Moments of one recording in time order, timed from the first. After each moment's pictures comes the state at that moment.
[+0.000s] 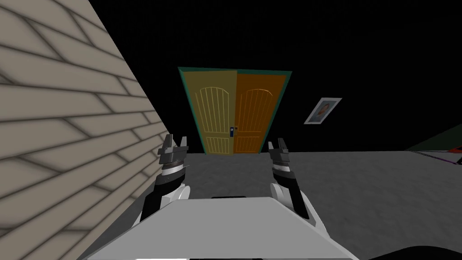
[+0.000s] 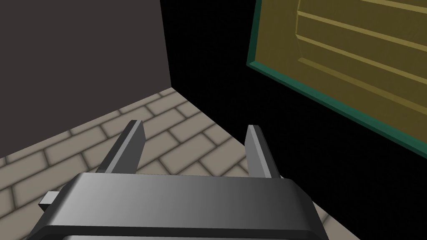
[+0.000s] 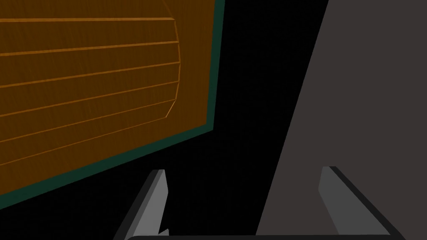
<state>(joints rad) 0.47 -0.06 -0.12 -2.18 -0.01 -0.53 -0.13</state>
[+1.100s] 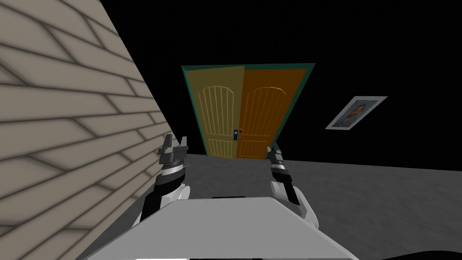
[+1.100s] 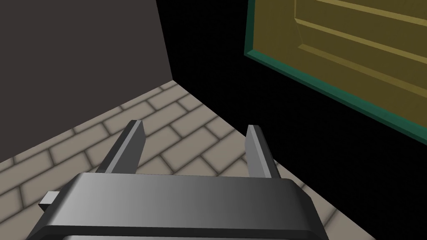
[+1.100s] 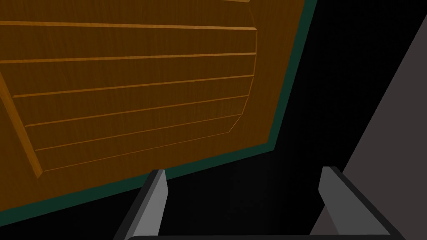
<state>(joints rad) 0.37 -0.08 -0.22 -1.95 0.07 -0.45 -0.18</state>
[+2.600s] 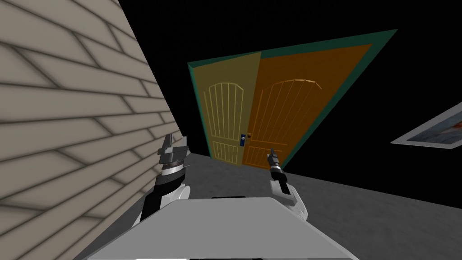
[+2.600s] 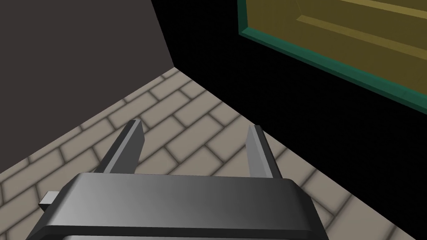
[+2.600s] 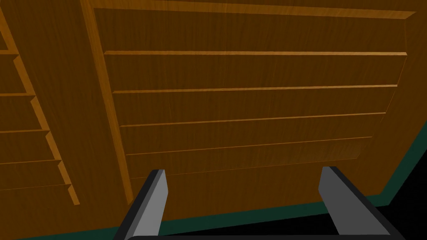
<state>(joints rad) 0.22 -0.07 -0.35 -1.60 0.19 -0.35 -0.26</state>
